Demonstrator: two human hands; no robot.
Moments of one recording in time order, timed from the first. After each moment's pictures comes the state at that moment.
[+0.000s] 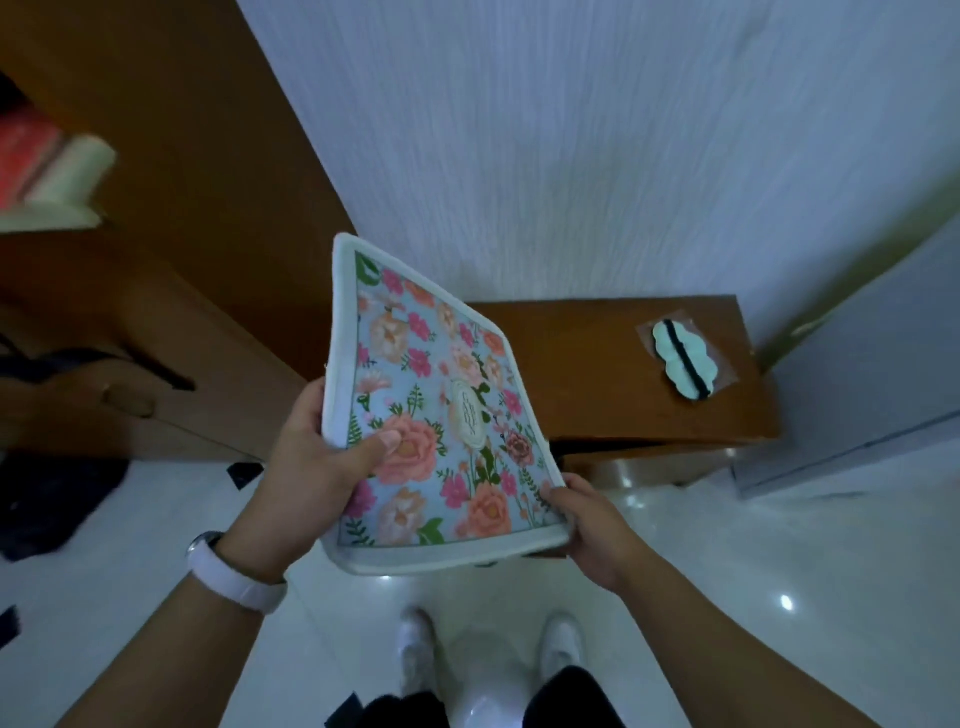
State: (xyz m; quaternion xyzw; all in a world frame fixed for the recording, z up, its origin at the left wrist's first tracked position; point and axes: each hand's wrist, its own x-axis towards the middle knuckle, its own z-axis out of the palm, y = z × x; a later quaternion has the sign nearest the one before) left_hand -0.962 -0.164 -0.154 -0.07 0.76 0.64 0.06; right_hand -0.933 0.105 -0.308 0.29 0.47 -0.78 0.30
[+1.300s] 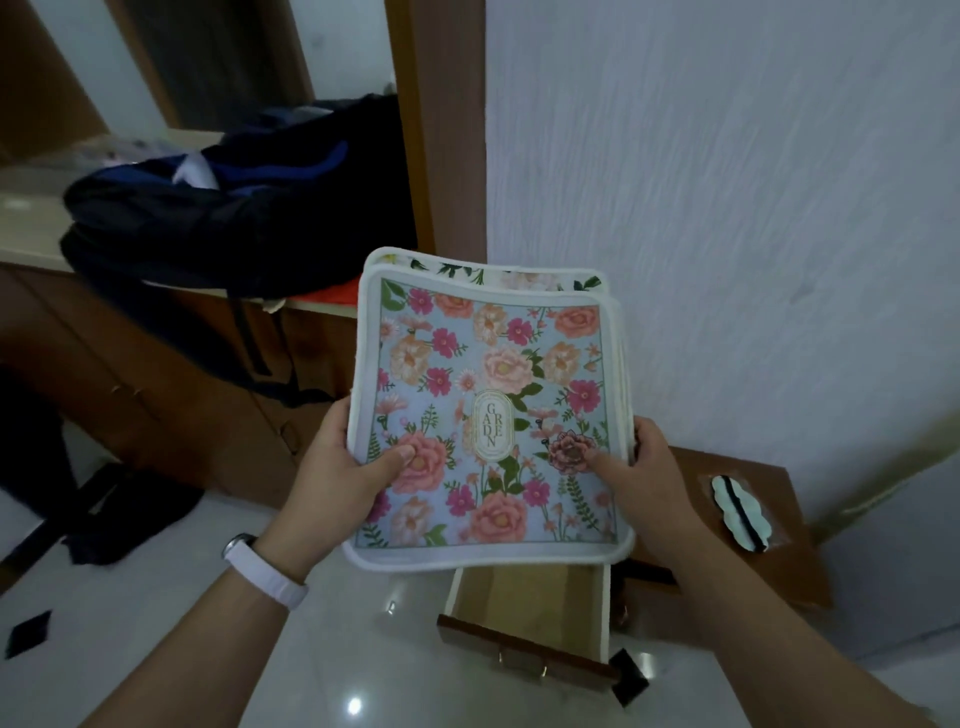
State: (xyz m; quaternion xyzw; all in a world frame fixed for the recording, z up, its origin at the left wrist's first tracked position) left_hand -0.886 -0.309 -0.035 -0.05 0.75 0.66 -0.10; right_hand -0.964 0.002 -0.084 0.01 0.74 -0.68 0.03
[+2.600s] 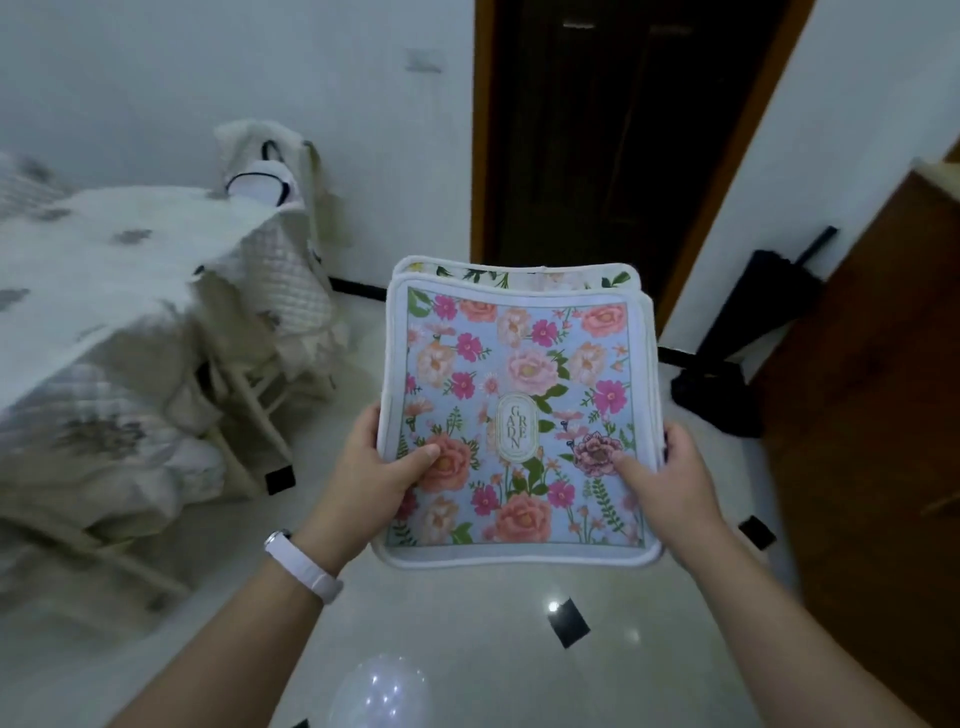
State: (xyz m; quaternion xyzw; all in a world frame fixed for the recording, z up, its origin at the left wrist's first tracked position) left_hand -0.196 -0.210 -0.046 -0.56 0.45 0.42 -0.56; right_hand -0.495 -0.271 -0.047 -0.55 0.60 -0.42 0.41
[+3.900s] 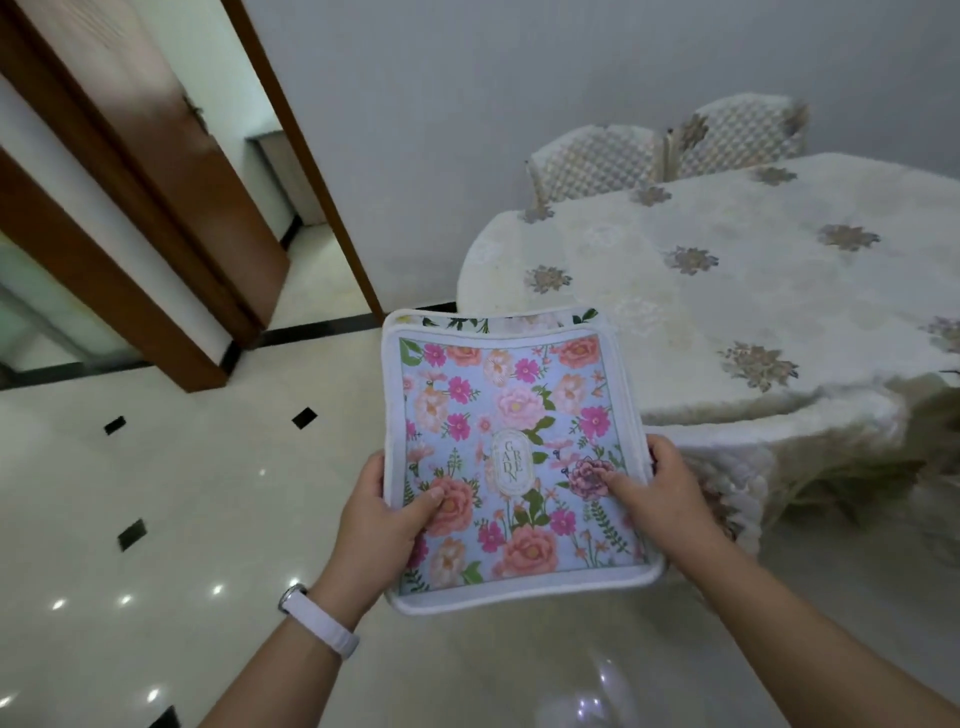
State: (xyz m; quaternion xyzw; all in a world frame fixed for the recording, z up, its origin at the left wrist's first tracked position) left_hand 0.293 0.045 -0.058 -0.79 -0.01 0.02 -0.62; right_hand 0.284 -0.256 -0.101 -0.76 0.16 0.00 0.63
